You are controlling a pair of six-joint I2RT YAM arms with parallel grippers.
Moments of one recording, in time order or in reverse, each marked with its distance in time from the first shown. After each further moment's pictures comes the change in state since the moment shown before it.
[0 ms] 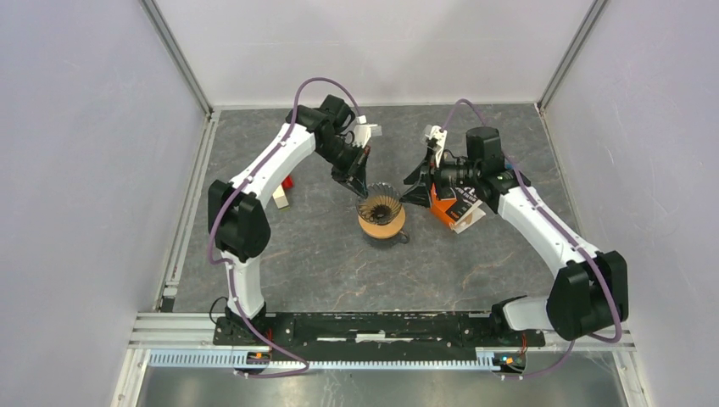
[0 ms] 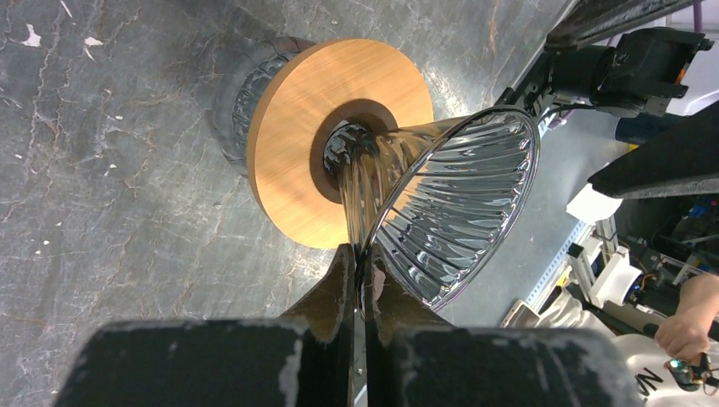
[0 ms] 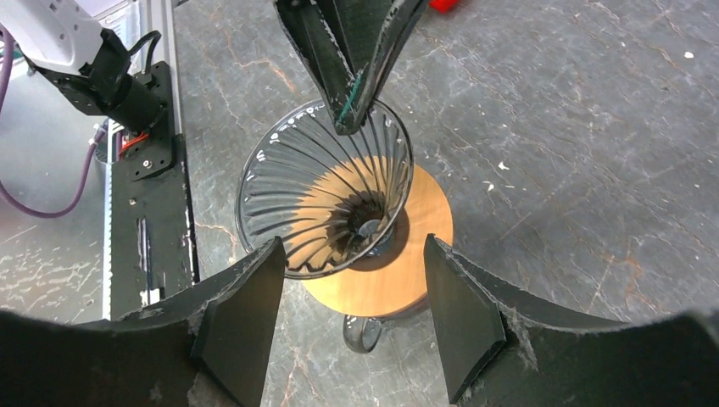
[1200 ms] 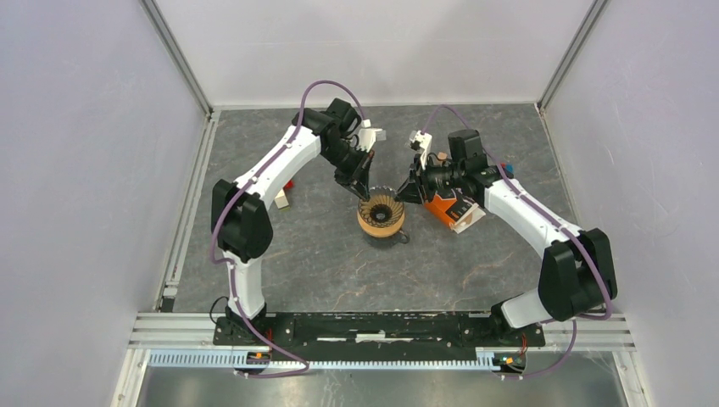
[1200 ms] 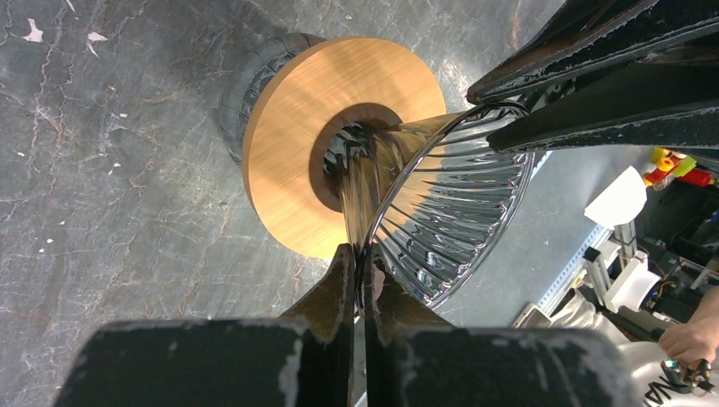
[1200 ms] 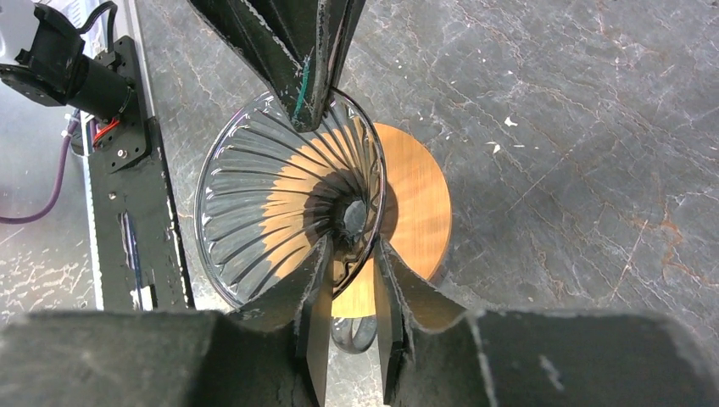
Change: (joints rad) left arm -0.032 0.006 -0.015 0.015 -0.056 -0.013; right arm 0.069 0.122 0.030 -0.039 0.102 0.005
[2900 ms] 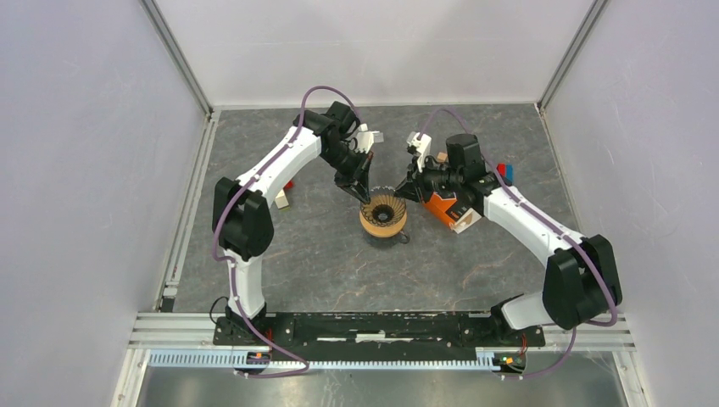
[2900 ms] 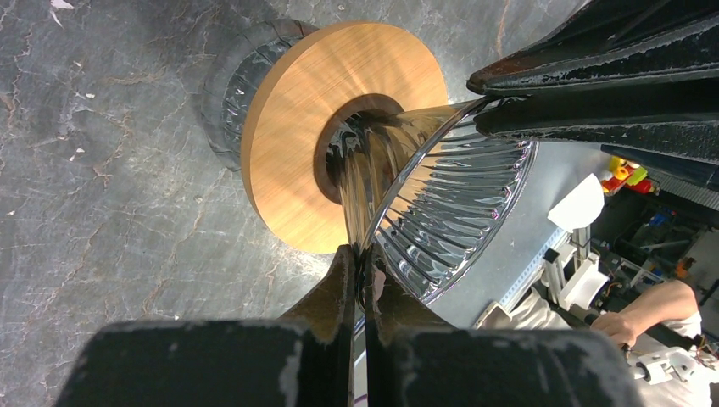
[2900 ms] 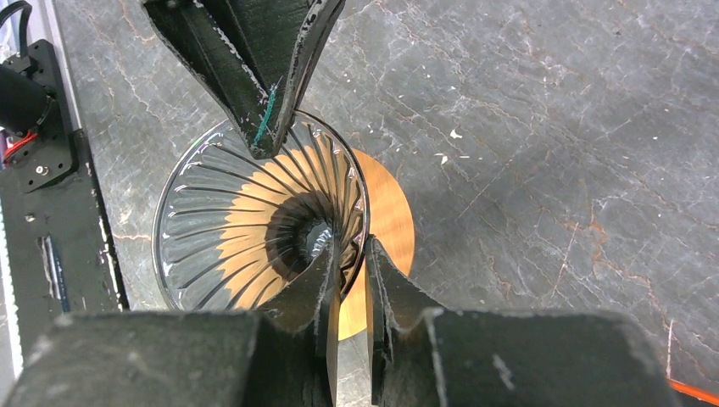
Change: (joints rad) left arm 0.006 0.024 -0.025 0.006 0.024 -0.072; right arm 0.047 -0.033 -0.049 0.095 0.166 -0.009
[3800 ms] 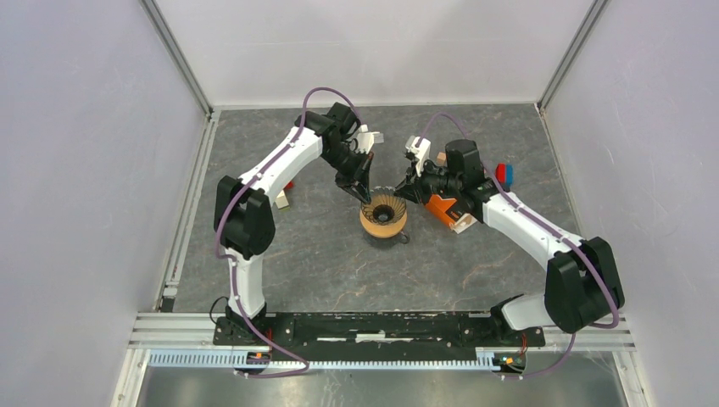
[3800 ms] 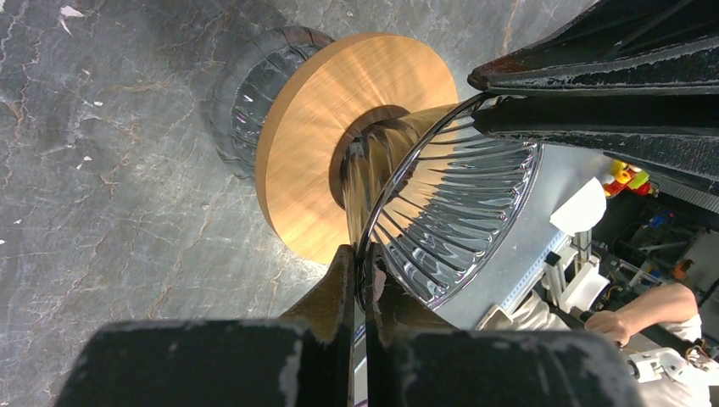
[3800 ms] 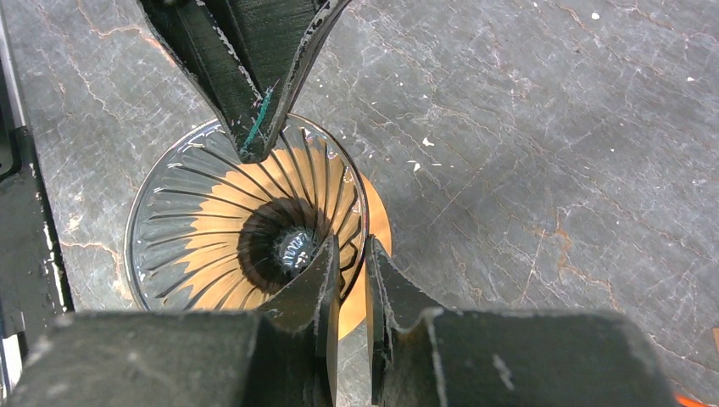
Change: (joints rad) left arm 0.000 0.016 -0.006 0.017 -0.002 0.000; right arm 0.020 -0.026 -0.072 0.109 0.064 -0.037
